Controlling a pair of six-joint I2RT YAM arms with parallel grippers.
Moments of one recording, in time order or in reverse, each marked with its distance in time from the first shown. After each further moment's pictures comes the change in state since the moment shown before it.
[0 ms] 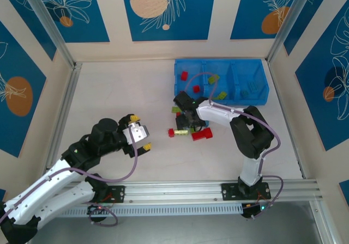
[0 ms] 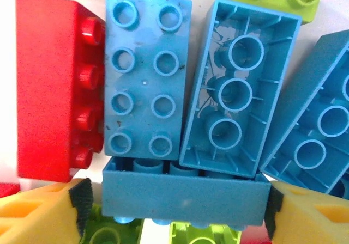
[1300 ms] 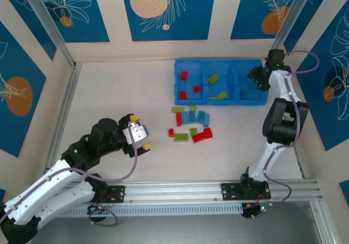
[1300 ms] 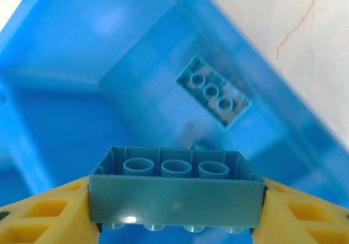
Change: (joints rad) left arm 0.003 -0.002 0.000 0.000 0.001 0.000; right arm -0.940 0.128 0.475 -0.013 -0.277 0.068
